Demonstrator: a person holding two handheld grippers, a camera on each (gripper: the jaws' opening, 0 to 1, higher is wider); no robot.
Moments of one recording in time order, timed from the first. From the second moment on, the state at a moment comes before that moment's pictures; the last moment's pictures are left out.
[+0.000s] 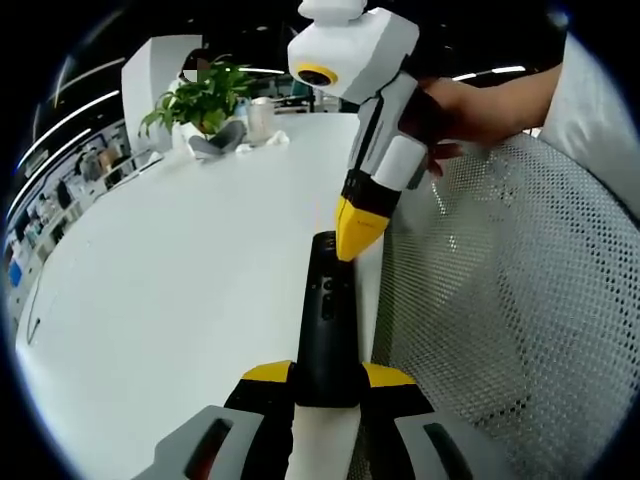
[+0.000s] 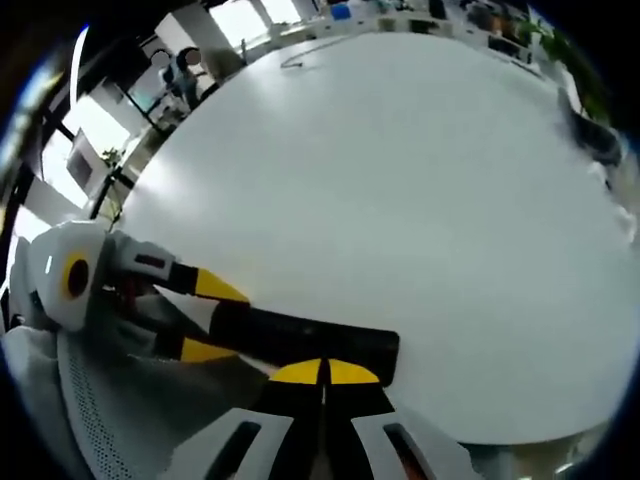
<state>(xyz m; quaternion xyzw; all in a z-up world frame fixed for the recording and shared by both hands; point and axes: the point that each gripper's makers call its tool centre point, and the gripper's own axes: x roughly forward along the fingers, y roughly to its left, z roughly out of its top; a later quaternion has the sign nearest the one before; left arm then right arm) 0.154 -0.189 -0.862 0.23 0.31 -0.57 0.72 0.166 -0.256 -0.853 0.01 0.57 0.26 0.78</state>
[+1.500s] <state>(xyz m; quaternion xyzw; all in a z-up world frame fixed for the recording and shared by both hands) 0.157 -0.196 -0.863 0.24 0.32 -0.55 0.73 0.168 -0.254 -0.858 -0.03 0.53 0.31 0.79</state>
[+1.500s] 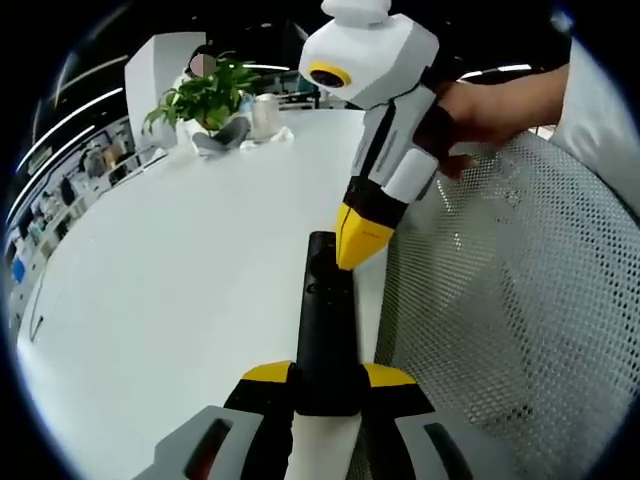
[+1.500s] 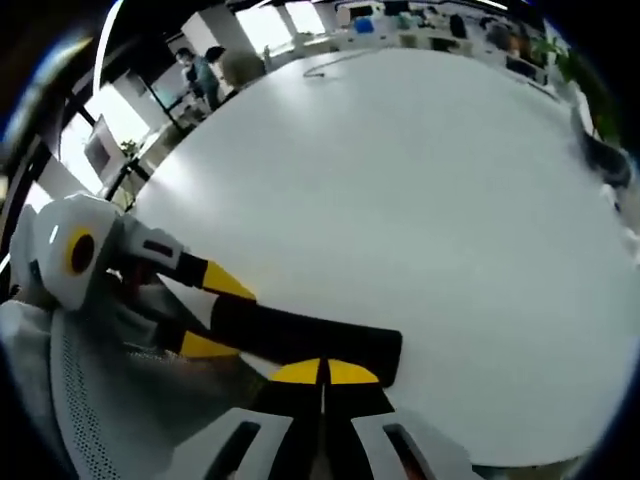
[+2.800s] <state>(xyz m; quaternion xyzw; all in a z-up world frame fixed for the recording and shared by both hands) 0.151 -0.193 -0.864 0.25 0.36 -0.51 0.74 0.167 -0.250 -0.855 -0.10 0.49 0.41 0.76</state>
